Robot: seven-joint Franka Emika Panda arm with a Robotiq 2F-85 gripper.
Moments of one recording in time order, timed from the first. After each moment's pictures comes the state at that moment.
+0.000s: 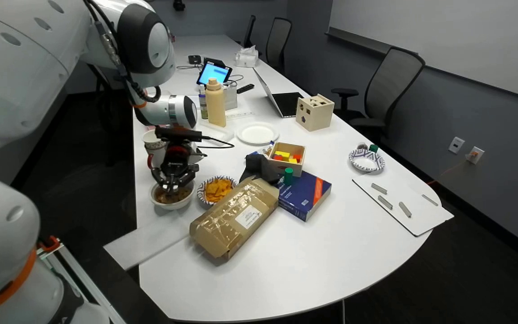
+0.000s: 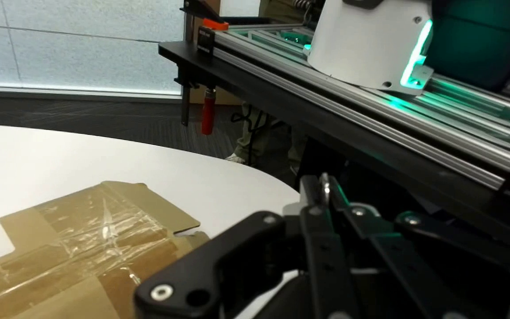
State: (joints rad) arm 0.38 0.98 0.20 -1.57 -0.29 1.19 -0.15
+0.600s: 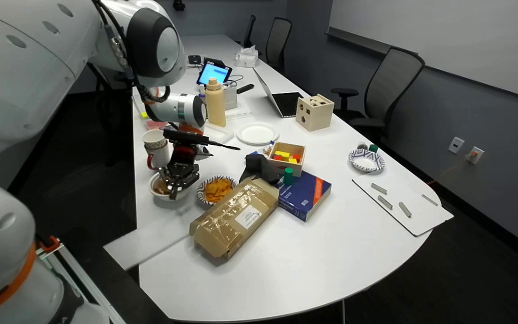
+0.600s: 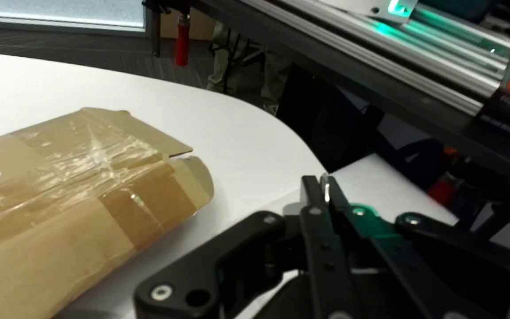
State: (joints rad) arm 0.32 0.99 0.22 -1.54 -0.23 1.34 -0.16
